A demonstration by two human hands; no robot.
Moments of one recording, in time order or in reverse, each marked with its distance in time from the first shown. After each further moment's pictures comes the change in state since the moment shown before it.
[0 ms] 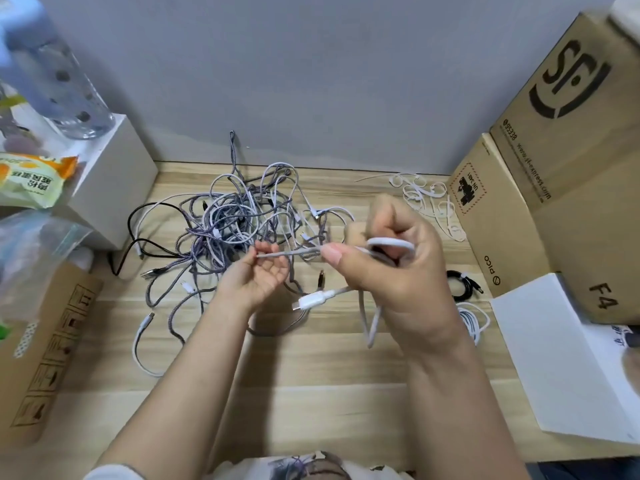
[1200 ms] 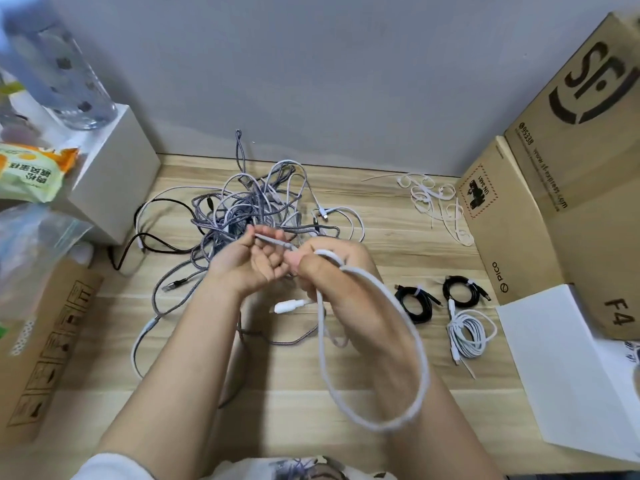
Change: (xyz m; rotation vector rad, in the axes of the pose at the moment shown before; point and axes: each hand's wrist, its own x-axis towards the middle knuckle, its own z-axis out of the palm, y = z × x) left_hand -0.020 0.024 0.026 0.125 -0.187 -0.060; right_hand 0.015 0.034 0.023 -0.107 -0.096 0.285
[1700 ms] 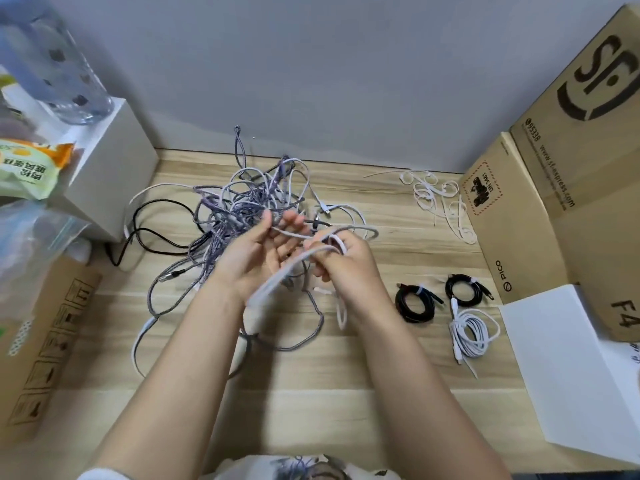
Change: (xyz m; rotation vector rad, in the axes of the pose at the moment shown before) left_hand 0.001 -0.006 0.005 0.247 -0.157 0.097; right_hand 0.033 0.037 -0.013 -0.048 0.295 0.235
